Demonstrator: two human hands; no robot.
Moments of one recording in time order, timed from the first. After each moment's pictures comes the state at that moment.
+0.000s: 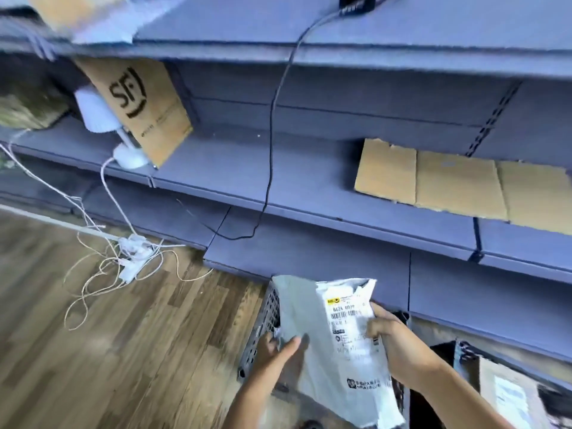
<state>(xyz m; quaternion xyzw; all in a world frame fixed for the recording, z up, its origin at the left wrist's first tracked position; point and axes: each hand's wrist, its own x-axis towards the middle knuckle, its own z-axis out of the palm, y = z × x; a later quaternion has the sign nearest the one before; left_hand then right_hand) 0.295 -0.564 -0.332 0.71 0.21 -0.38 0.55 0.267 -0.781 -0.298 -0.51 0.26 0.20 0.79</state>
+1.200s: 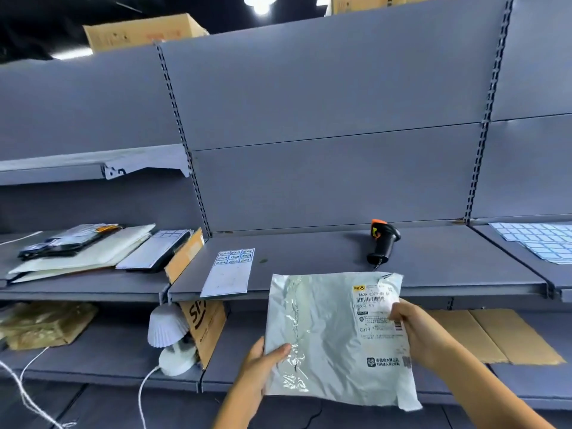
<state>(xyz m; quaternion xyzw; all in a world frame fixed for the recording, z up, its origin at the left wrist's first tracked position) 0.544 -0.422 -0.027 0.65 -0.06 -0.27 0.71 0.424 -0.674 0.034 -0.53 0.23 -0.08 0.81</state>
